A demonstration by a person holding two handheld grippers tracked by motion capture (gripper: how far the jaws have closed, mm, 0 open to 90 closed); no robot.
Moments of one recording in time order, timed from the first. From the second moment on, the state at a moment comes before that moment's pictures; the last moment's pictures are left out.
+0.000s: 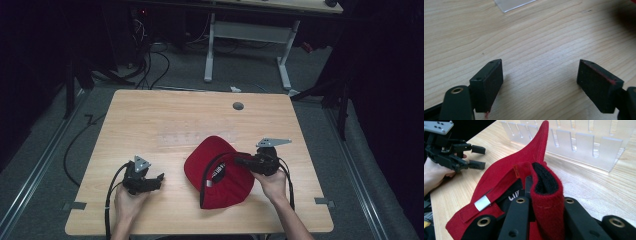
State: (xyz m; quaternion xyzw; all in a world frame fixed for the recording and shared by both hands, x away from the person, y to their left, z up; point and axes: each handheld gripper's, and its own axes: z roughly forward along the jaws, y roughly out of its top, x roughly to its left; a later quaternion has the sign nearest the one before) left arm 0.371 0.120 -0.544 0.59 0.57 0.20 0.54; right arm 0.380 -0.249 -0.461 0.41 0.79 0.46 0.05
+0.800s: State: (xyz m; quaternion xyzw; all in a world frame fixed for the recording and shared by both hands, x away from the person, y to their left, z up) left arm 0.335 0.055 -0.511 0.65 0.45 0.17 0.59; right arm 0.390 -0.251 -0.428 0.43 0.77 0.48 0.05
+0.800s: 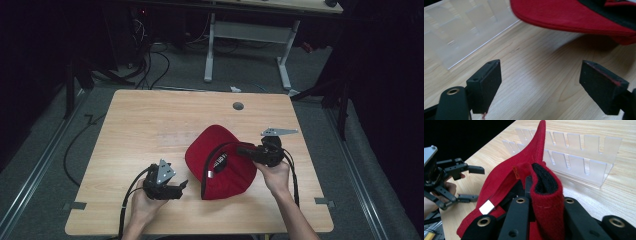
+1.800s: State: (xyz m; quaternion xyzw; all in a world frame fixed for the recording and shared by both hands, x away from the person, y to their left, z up) left arm 0.336 0.034 -0.501 0.63 0.44 0.20 0.61; right arm 0.398 -0.231 -0.425 0.44 0.77 0.45 0.05
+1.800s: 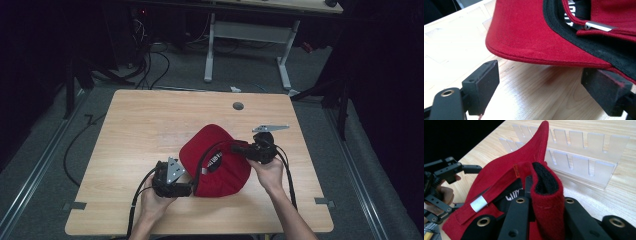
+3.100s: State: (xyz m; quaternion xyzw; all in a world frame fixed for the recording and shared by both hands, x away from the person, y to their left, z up) left arm 0.328 0.035 -0.487 0.68 0.39 0.19 0.59; right arm 0.394 -0.210 -0.441 0.42 0.79 0.43 -0.05
